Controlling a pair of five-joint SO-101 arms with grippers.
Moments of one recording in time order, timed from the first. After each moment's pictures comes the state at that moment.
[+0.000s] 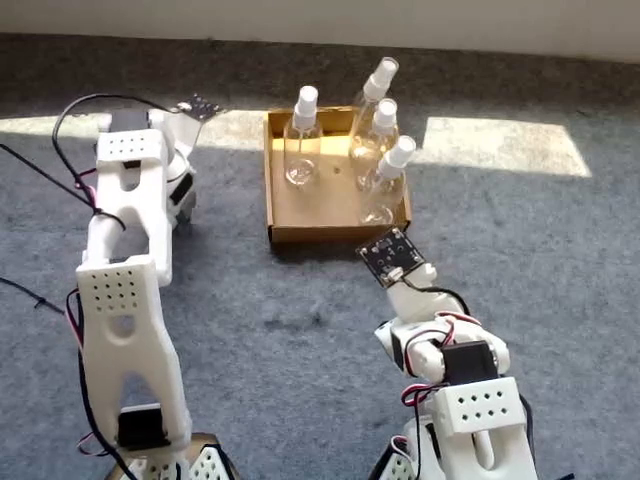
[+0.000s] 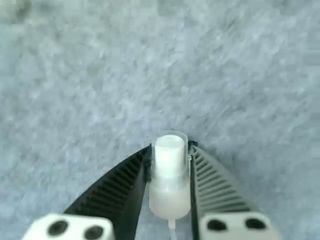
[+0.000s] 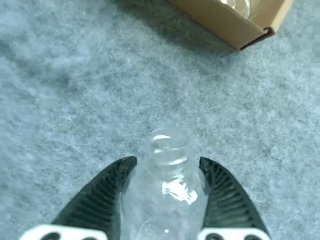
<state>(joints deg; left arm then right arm) -15.7 52.9 -47.0 90.2 -30.5 -14.9 -67.4 69.7 63.2 28.2</state>
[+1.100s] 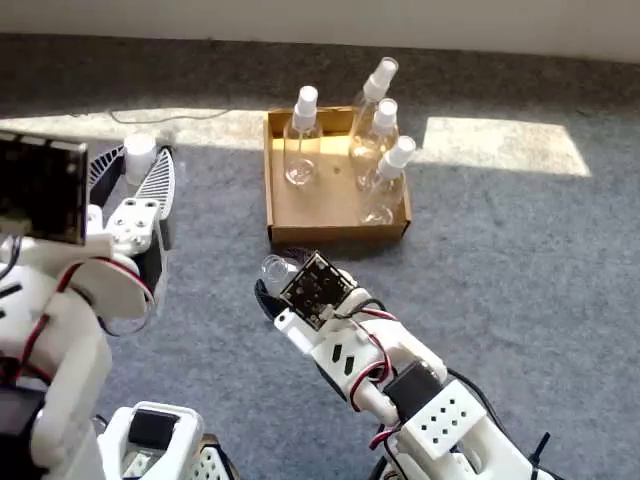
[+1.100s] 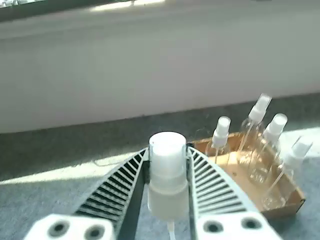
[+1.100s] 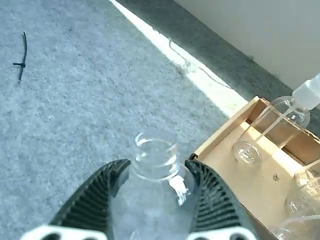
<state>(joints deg) 1.5 -53.3 0.3 79.4 0.5 -44.7 -67.4 77.8 16.2 16.7</state>
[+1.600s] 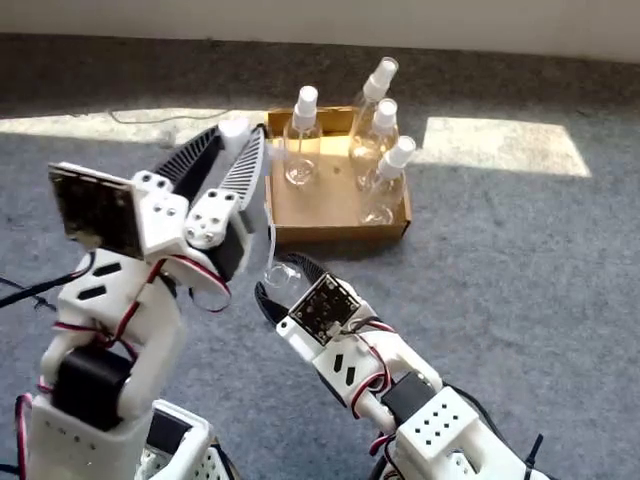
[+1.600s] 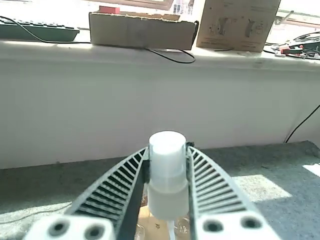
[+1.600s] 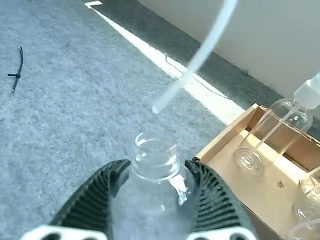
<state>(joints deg) 16.4 -65.5 33.4 40.7 12.1 -44.7 -67.4 87.9 1.5 16.3</state>
